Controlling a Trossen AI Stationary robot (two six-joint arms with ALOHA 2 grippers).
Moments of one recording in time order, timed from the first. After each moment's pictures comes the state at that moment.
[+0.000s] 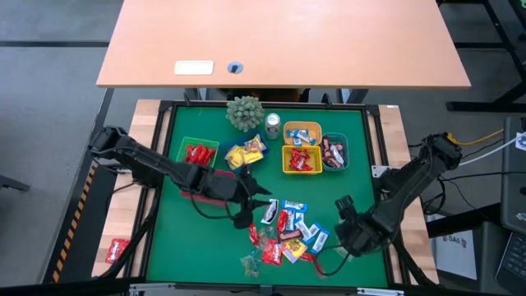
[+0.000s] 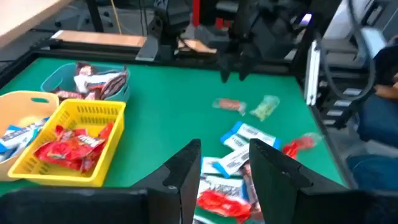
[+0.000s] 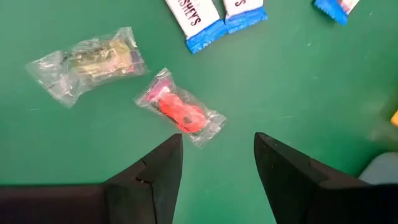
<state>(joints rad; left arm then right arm) -0.31 1.52 1.09 0.00 -0.30 -0.24 0.83 1.47 1.05 -1.11 0.14 0.31</state>
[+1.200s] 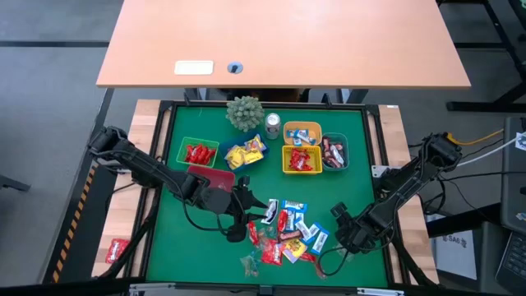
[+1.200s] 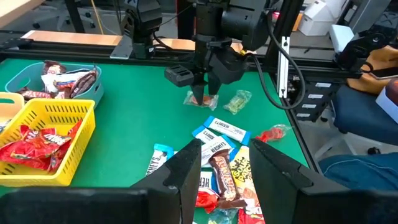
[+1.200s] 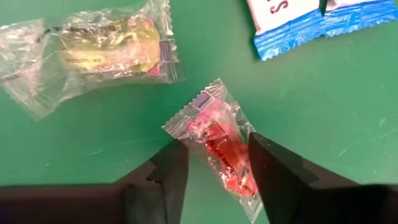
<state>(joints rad) -0.41 1.52 1.10 0.01 -0.33 -0.26 0.84 1.47 0.71 -0.63 0.06 0.18</state>
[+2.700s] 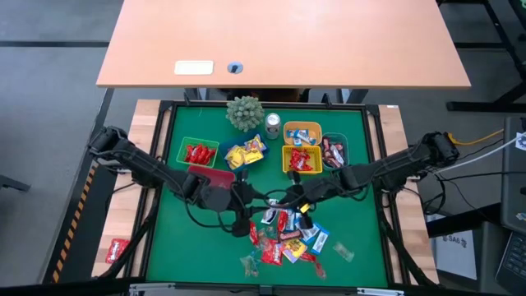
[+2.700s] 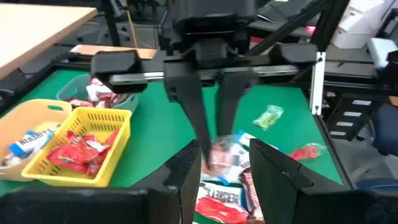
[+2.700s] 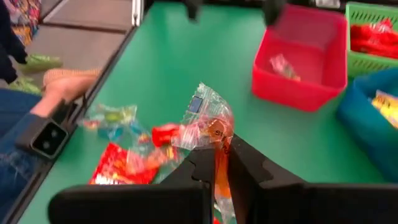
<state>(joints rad) -0.40 1.52 1.10 0.03 -0.46 -0.25 0.32 1.48 1.02 -0.12 0.02 0.08</state>
